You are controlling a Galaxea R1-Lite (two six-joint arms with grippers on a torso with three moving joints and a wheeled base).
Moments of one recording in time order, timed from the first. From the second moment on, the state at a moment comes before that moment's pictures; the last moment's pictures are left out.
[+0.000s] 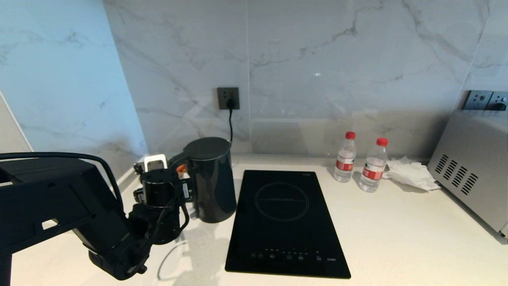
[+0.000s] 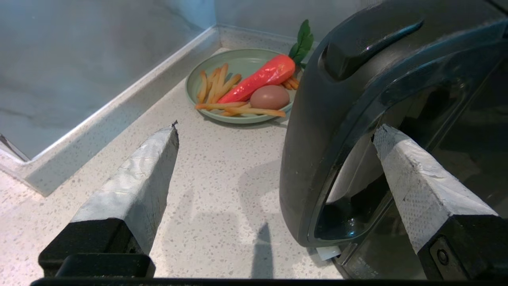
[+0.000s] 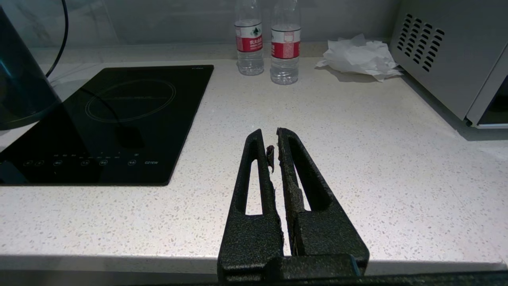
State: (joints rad) left arm -0.42 2.10 -0.62 -1.27 0.80 -0.13; right arm 0.00 0.00 0.00 -0.01 0.00 0.00
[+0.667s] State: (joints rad) left arm -0.39 2.10 -0.66 -1.27 0.79 -0.11; right arm 0.00 0.00 0.00 -0.01 0.00 0.00
